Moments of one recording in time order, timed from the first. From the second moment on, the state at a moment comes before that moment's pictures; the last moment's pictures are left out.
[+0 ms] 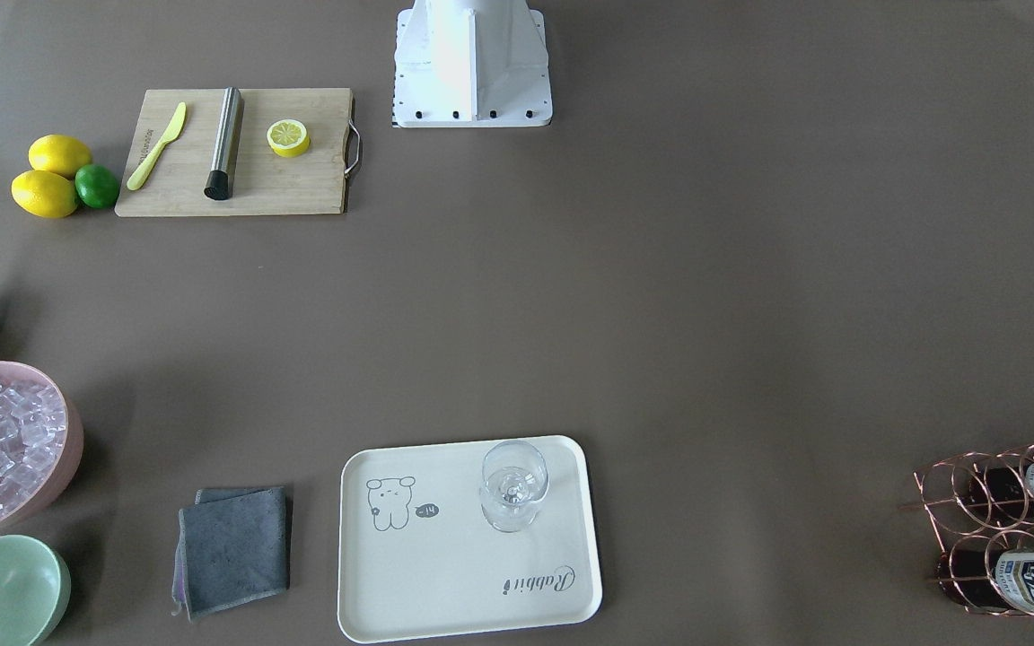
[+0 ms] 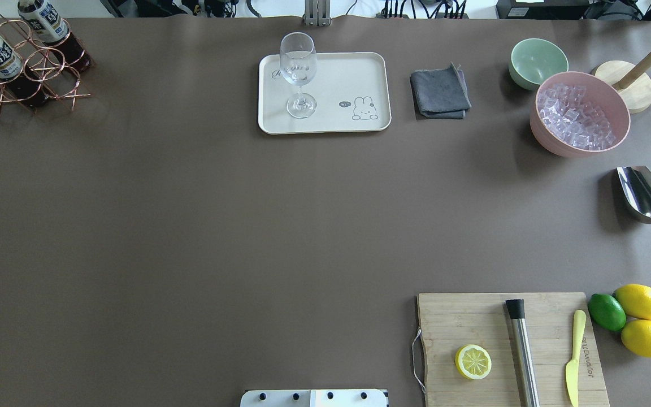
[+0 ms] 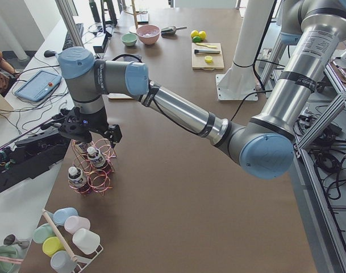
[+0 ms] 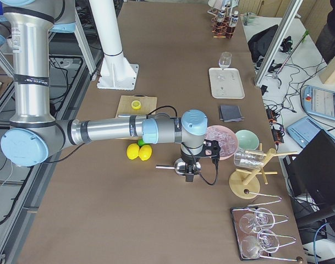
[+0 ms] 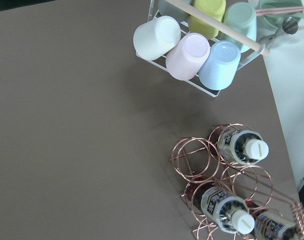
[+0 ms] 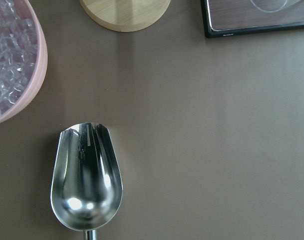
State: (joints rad) left arm -1.71 -2.05 -1.52 -1.18 -2.32 -1.35; right arm 1.53 -1.61 1.75 -1.63 2.28 0.10
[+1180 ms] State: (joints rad) left arm -1.60 -2.26 -1.11 -1.51 -2.31 -1.73; right arm 1.54 -1.62 1.76 -1.63 2.29 0.10
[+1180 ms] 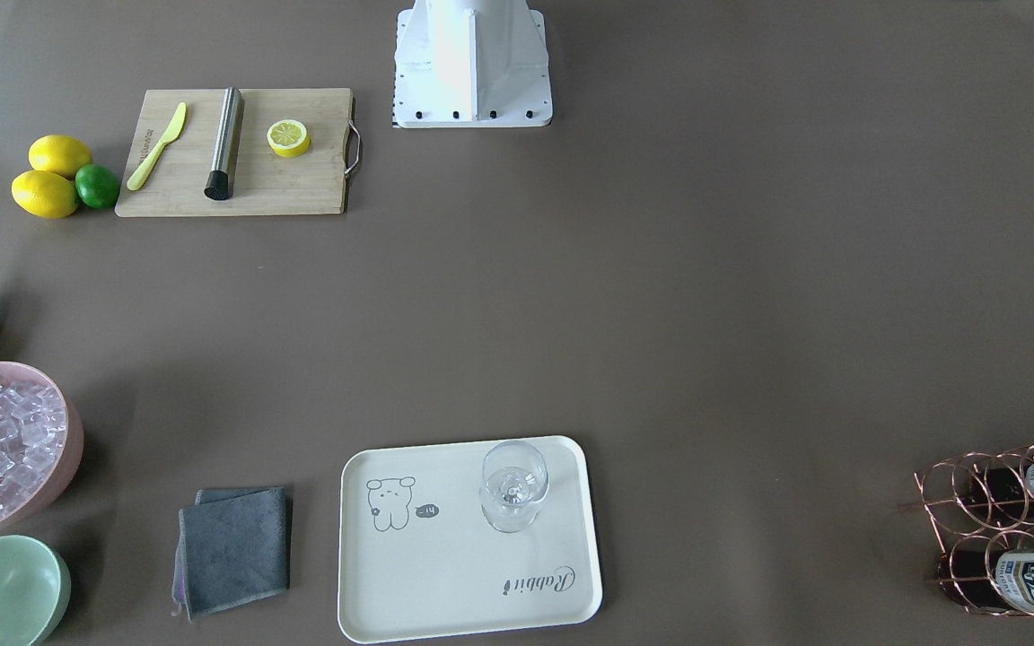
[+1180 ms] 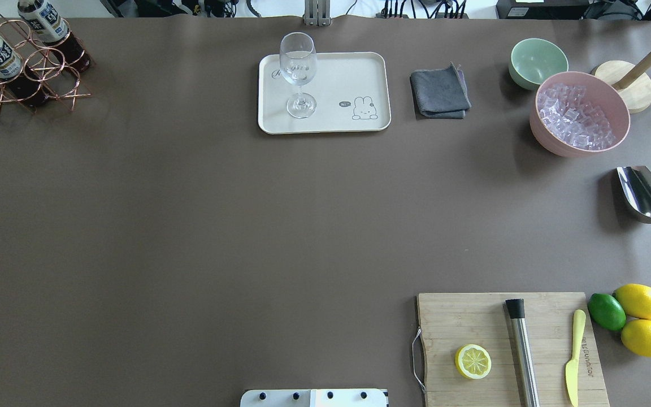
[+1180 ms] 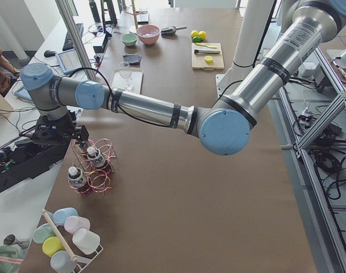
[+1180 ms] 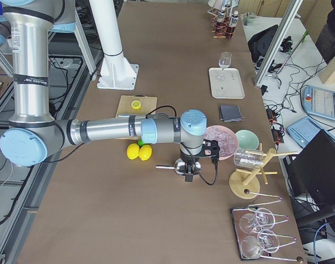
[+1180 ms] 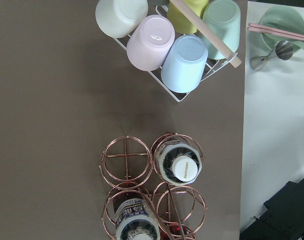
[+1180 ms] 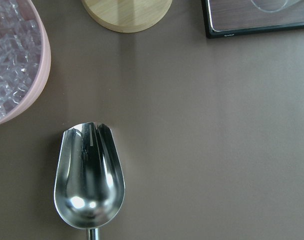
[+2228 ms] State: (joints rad) left arm -1.49 -2.27 -1.08 -1.64 -2.27 -1.90; right arm 1.53 -1.63 1.77 -1.63 2.29 0.10
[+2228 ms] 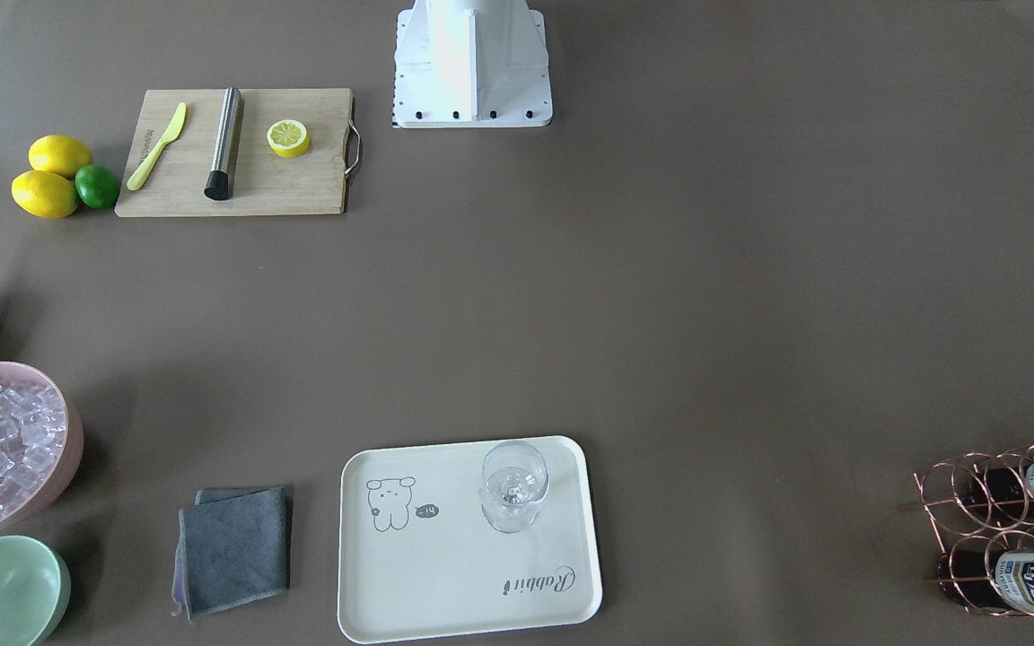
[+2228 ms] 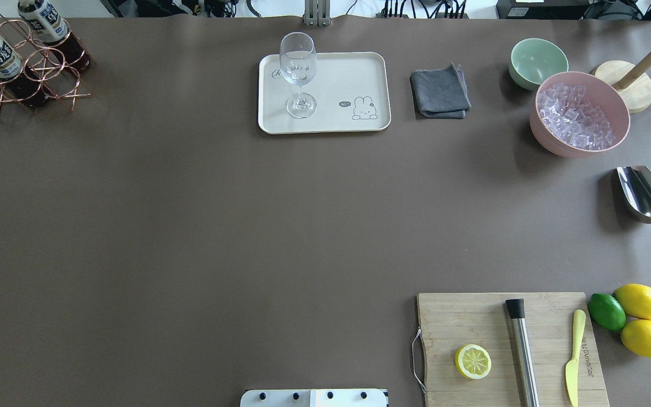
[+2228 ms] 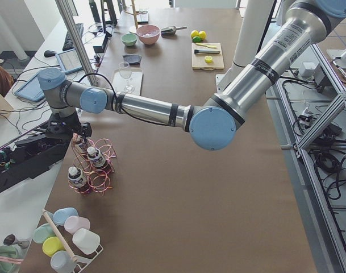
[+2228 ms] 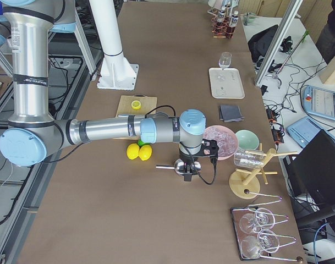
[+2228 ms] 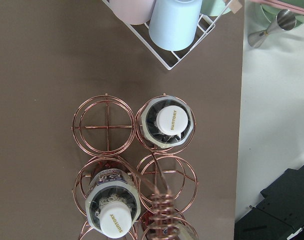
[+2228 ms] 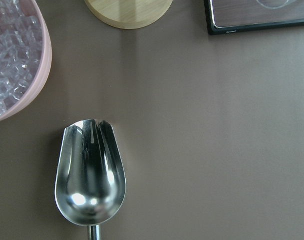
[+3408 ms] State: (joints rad) left arm -1.51 -2.25 -1.23 -1.50 -2.28 -1.90; right arm 1.56 -1.69 1.80 -1.63 2.30 0.09
